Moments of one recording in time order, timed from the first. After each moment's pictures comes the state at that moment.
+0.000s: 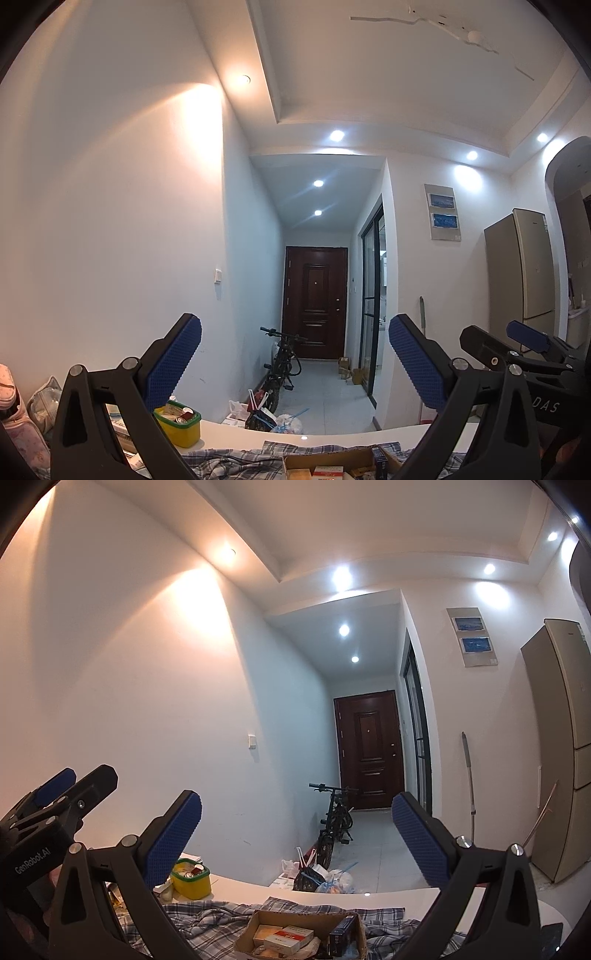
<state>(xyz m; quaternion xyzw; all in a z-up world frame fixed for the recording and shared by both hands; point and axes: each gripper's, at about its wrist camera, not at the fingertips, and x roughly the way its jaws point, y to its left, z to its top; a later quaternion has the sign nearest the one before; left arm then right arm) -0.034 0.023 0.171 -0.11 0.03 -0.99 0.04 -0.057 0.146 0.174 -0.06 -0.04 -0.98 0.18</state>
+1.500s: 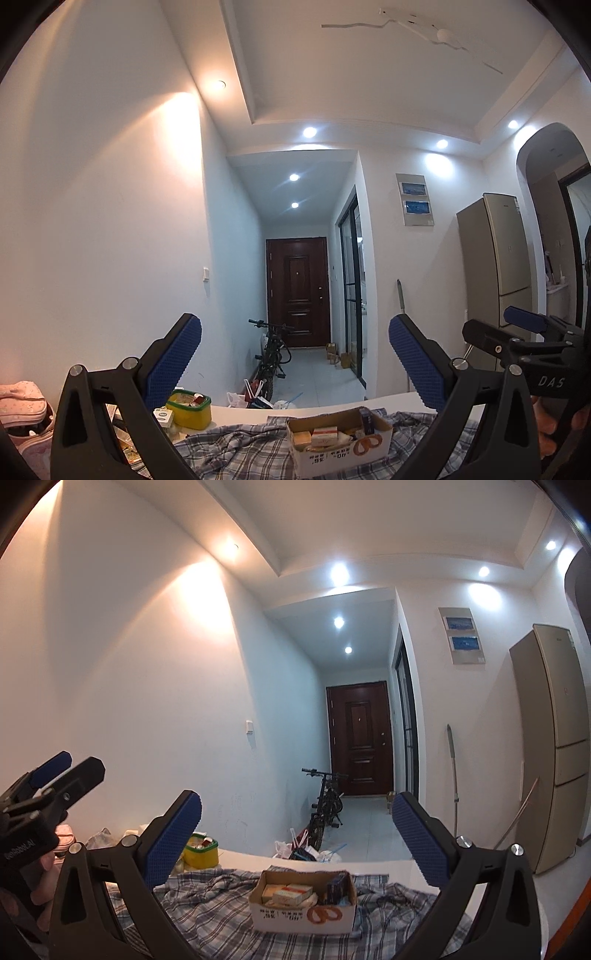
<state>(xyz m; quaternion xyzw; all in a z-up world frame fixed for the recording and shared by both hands) 0.077 0.016 0.150 -0.09 -0.02 -1.00 0.00 0.046 0.158 0.161 -0.02 -0.03 -0.99 0.17</state>
